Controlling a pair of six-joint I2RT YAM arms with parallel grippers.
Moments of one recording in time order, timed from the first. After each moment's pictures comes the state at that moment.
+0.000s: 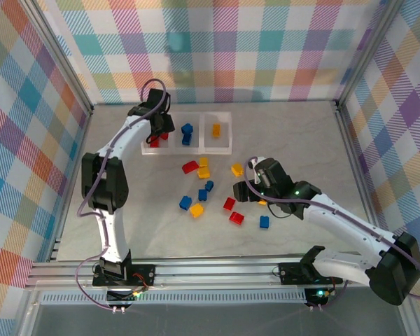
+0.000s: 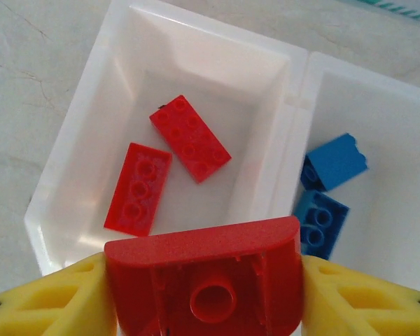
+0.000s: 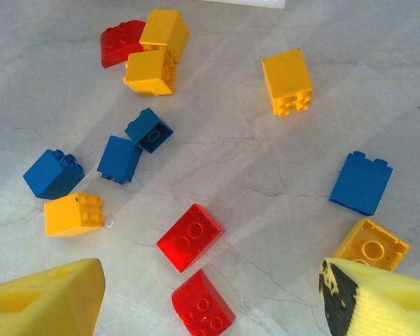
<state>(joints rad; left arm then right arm) -0.23 2.03 1.80 -0.74 -0.22 -0.50 0.74 1.10 0.82 -0.54 0.05 0.44</state>
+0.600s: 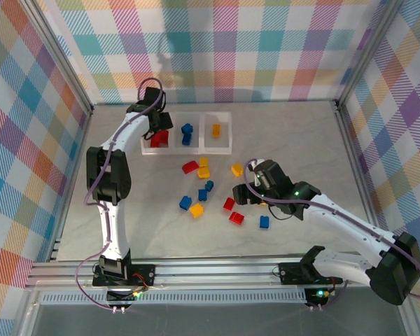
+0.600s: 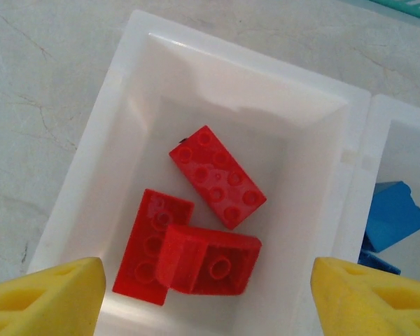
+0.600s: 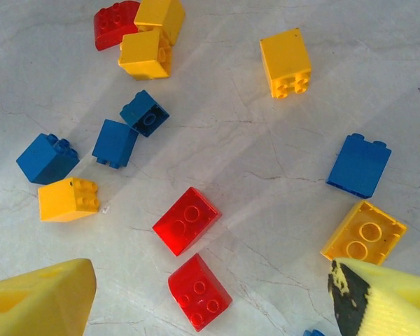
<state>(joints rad) -0.19 2.13 1.87 -0.73 -0.21 -0.47 0.75 1.11 0.82 -0.57 0.06 0.43</state>
